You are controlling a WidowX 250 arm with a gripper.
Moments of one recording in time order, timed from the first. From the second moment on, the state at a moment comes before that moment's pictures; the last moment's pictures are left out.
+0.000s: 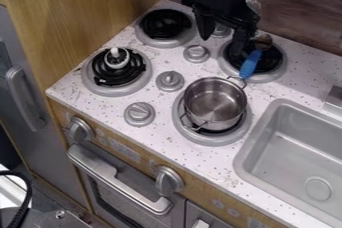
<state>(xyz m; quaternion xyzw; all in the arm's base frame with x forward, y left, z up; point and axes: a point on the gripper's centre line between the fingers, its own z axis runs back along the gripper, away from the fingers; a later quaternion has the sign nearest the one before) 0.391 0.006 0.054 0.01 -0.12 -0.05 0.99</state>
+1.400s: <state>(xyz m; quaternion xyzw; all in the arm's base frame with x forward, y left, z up) 0.331 -0.079 -0.037 -0.01 -0.01 -0.13 0.99</state>
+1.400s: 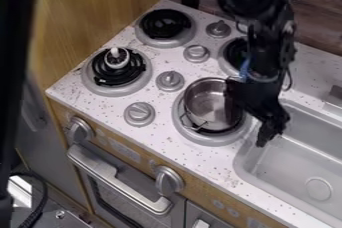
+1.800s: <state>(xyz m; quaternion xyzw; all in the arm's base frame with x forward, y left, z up) 0.351 -0.062 -0.027 0.00 -0.04 -0.10 0.99</state>
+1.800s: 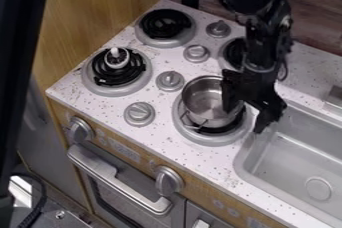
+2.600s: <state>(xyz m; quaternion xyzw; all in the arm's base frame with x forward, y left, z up) 0.359 -0.042 -0.064 0.03 0.05 -0.06 1.00</state>
